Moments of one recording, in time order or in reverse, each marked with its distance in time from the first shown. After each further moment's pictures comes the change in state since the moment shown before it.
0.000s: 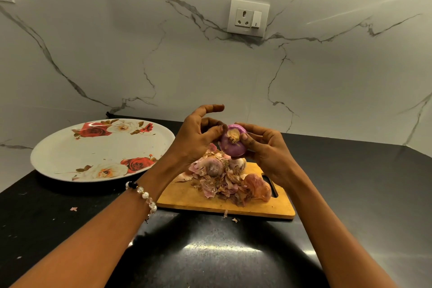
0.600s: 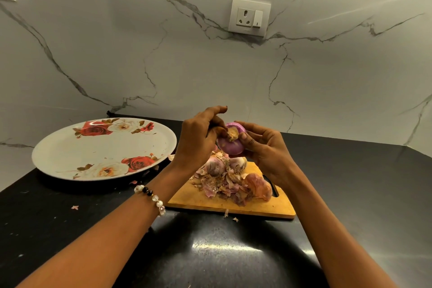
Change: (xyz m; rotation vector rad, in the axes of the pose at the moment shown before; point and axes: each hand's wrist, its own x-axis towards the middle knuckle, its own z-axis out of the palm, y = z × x) left_hand -0.004 -0.007 0.010 0.489 0.225 0.426; right_hand -0.001 0.001 0.006 0.063 -0.018 -0.045
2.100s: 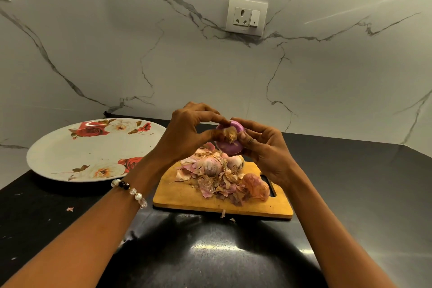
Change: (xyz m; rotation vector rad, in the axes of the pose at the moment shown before) left_hand 0.016 -0.008 -0.028 0.031 -0.233 0.126; right_hand -0.002 -0.007 -0.002 0.053 -0.056 -0.022
